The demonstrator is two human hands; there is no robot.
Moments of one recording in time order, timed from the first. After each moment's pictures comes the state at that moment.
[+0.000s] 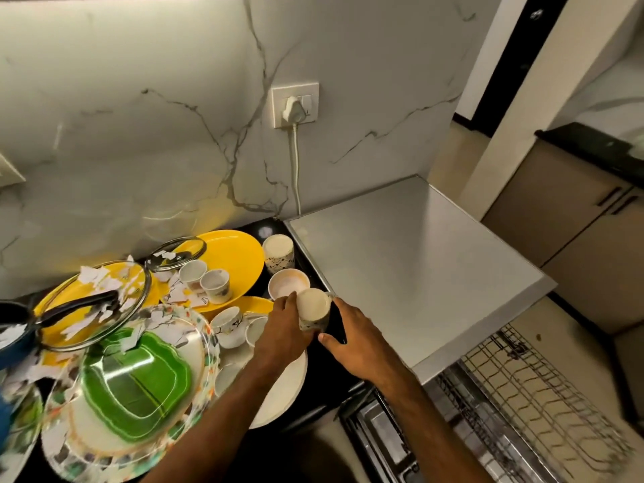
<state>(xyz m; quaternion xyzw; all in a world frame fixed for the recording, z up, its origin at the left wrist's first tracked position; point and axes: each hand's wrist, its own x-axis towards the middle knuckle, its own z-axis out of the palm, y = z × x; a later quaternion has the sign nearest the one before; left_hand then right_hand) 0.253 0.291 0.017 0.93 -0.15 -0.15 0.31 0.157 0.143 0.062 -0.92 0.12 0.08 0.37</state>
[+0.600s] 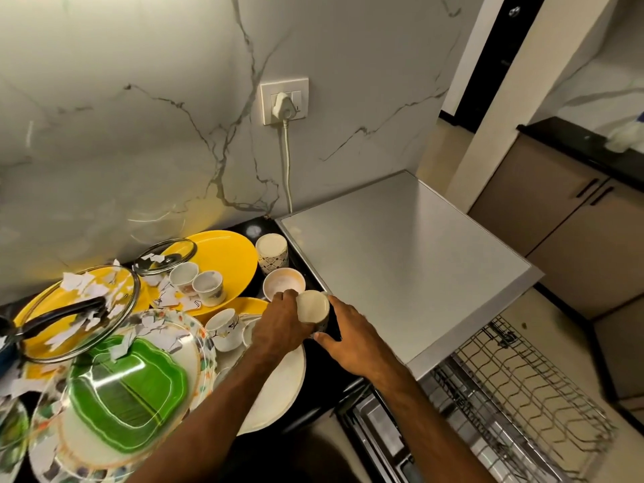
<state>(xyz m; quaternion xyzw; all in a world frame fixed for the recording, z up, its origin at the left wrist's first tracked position) 0.270 0.288 0.024 0.94 -0.18 -0.16 0.25 0.166 0.151 0.046 -0.92 0.14 0.07 0.36</state>
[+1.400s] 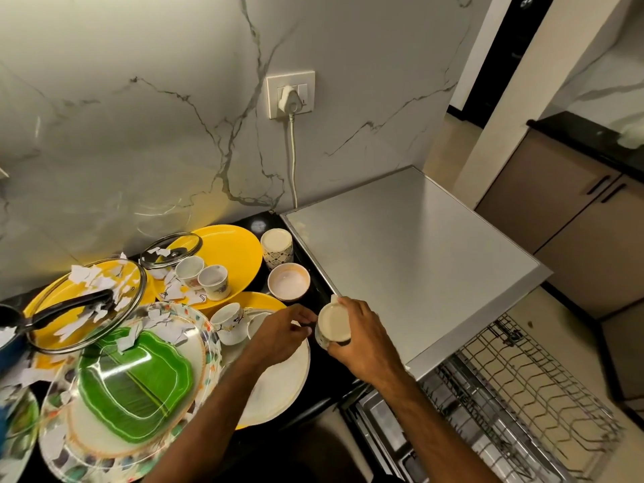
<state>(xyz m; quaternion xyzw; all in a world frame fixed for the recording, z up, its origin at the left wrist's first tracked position) 0.257 0.318 0.021 0.87 -0.19 -0.26 0.36 0.151 0.145 0.027 -0.94 0.15 0.00 0.32</state>
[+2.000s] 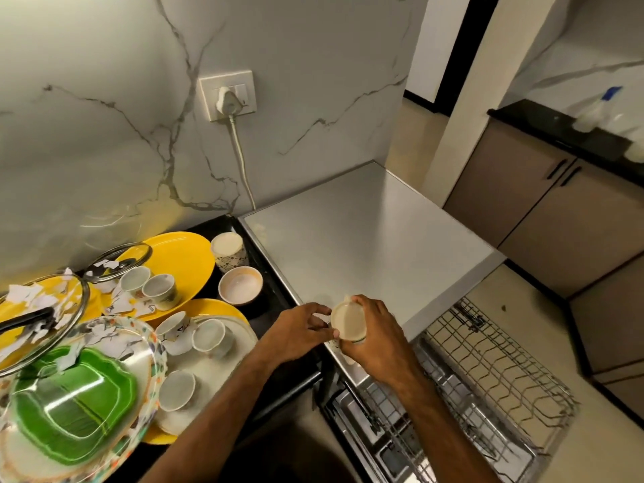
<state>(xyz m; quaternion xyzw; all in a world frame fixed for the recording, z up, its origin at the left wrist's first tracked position) 0.208 0.203 0.045 0.83 -0.25 -0.34 0.37 0.087 0.042 0.038 -0.91 0.22 -0.03 0.34</state>
